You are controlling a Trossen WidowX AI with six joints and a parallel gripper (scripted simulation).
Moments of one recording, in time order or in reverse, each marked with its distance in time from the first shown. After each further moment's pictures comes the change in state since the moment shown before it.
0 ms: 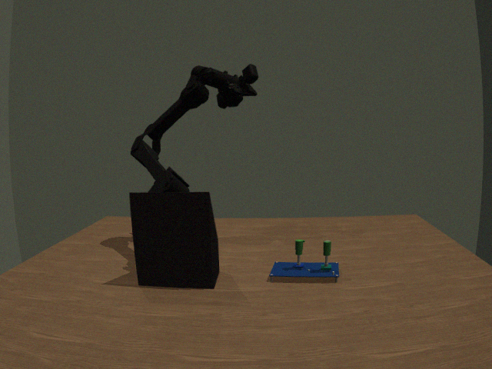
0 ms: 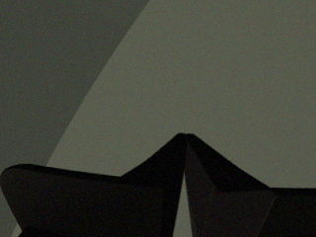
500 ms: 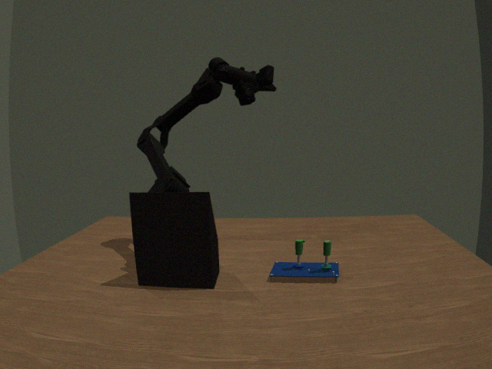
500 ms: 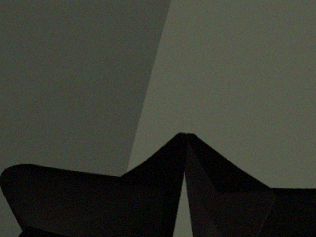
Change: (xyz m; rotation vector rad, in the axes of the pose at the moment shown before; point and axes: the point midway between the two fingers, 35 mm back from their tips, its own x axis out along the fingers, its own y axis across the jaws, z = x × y) arm 0.012 0.071 0.029 0.381 -0.017 0.129
